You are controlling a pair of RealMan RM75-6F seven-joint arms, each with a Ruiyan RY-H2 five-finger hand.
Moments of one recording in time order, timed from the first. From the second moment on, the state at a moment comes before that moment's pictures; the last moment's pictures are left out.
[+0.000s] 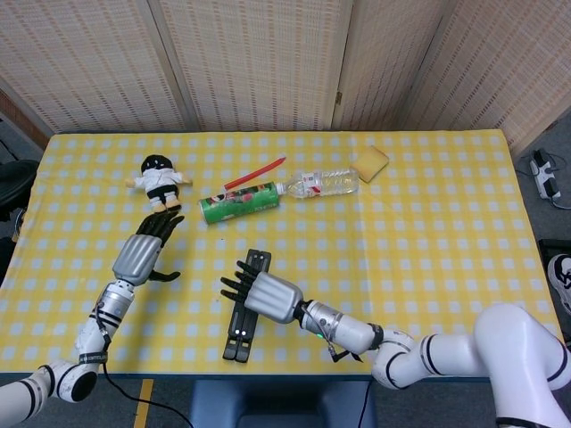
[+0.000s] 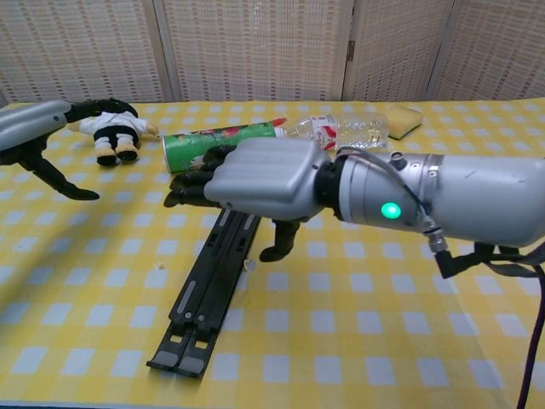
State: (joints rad) left arm -0.59 -1.45 -0.14 -1.32 1.33 1.08 -0.02; right arm 1.06 -1.58 0.02 -1.54 -1.38 0.86 -0.57
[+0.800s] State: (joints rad) left arm -0.25 -1.23 -0.03 -1.58 1.41 1.52 0.14; right arm 0.26 -1.15 -0.17 -1.64 -1.41 1.63 -0.08
